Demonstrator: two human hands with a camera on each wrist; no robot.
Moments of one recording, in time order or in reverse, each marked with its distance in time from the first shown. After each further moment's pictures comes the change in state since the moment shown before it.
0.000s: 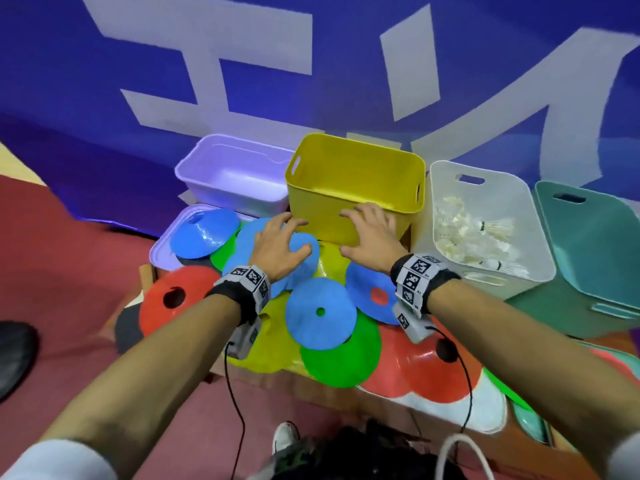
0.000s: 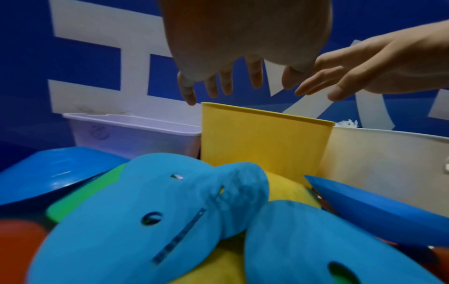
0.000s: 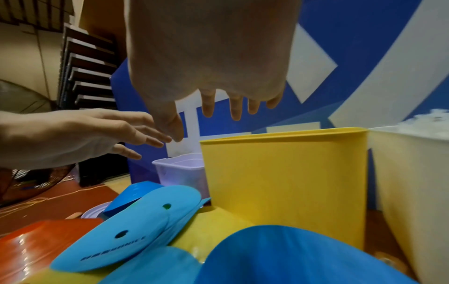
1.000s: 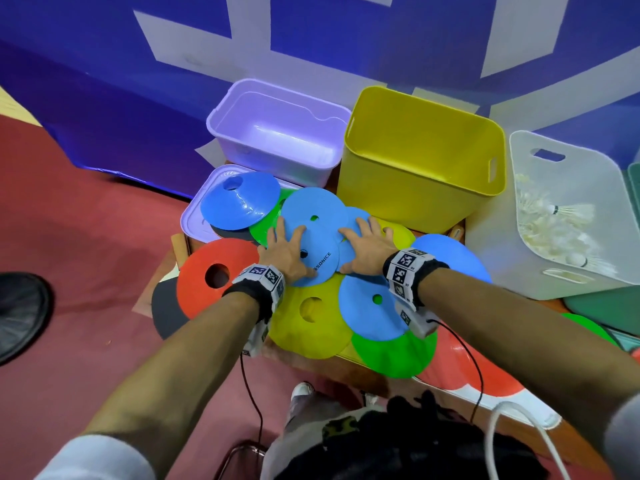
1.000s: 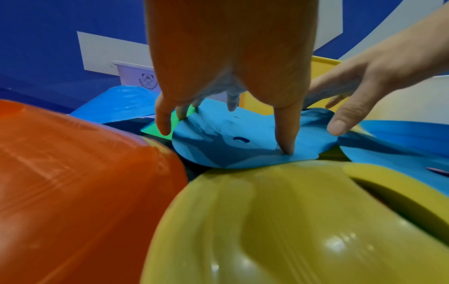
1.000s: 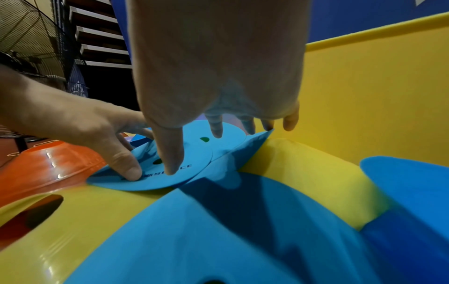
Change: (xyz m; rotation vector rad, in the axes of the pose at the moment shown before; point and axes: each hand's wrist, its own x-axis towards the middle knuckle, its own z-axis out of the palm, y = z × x) left_hand -0.014 -0.122 0.018 0.282 -0.430 -0.322; right_hand 0.052 -0.078 0.115 -0.297 -0.510 0.050
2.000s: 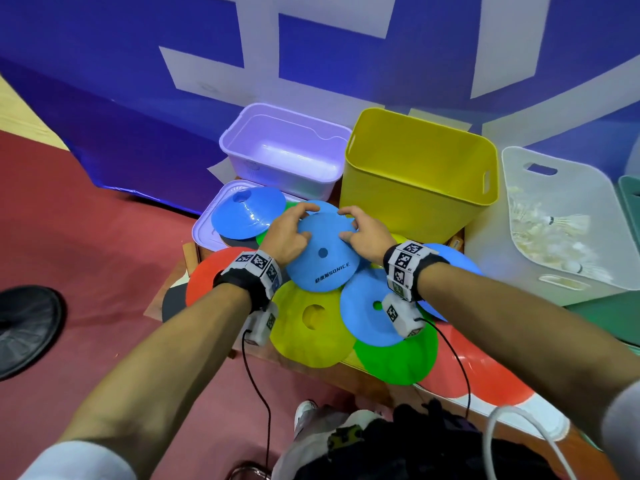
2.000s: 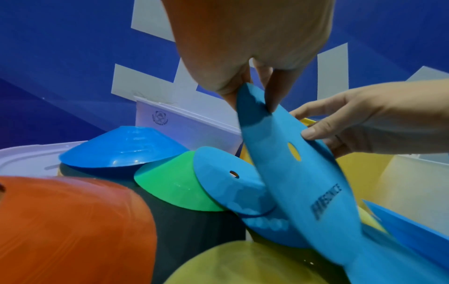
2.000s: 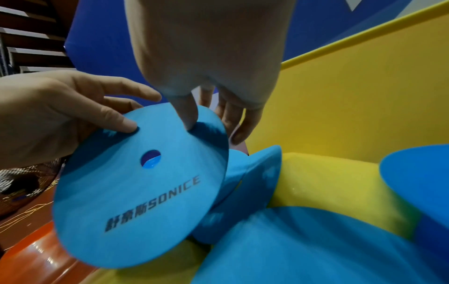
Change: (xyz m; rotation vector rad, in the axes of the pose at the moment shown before) left_hand -0.025 0.011 -0.063 -0.646 0.327 0.293; right_hand -0.008 -0.009 -0.034 0.735 0.312 -0.044
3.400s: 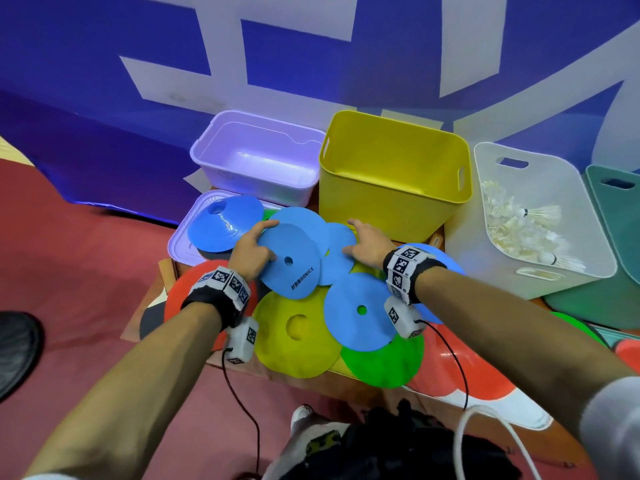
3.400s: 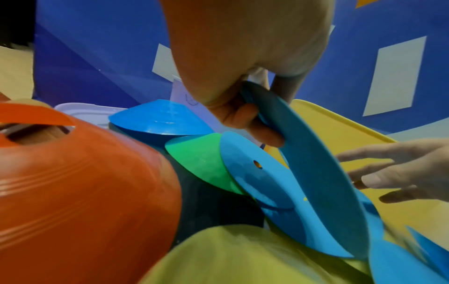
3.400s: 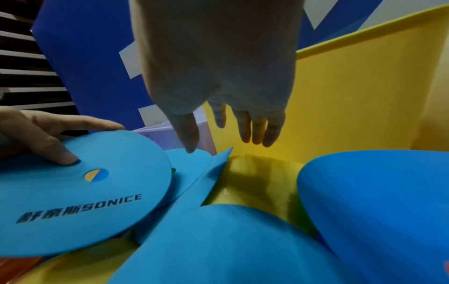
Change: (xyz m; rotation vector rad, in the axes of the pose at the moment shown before) left_hand 0.003 -0.030 -0.002 -0.255 -0.011 -0.311; right_hand 0.008 0.047 -0.019 -0.214 -0.103 0.169
